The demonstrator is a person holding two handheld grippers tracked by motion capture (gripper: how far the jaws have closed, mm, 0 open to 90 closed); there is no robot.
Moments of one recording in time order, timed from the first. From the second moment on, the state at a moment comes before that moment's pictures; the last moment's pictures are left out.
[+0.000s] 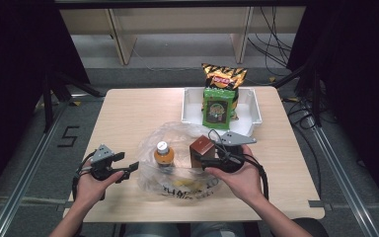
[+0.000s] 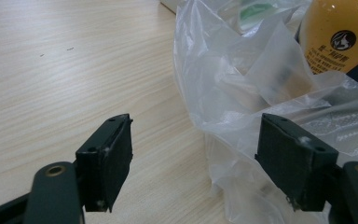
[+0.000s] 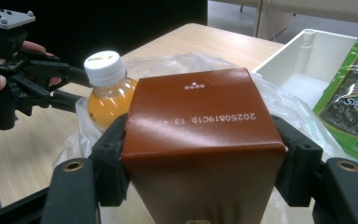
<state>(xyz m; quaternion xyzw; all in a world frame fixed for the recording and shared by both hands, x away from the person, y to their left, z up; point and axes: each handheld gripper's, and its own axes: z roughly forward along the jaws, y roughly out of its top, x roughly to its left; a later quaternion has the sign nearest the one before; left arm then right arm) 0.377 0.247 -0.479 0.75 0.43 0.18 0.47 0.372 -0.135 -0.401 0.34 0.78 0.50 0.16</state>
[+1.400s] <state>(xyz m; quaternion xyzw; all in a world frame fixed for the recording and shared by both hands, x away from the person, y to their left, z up) 0.376 0.248 -0.479 0.75 0.43 0.18 0.47 0.368 -0.136 -0.408 0.32 0.78 0.51 0.18</state>
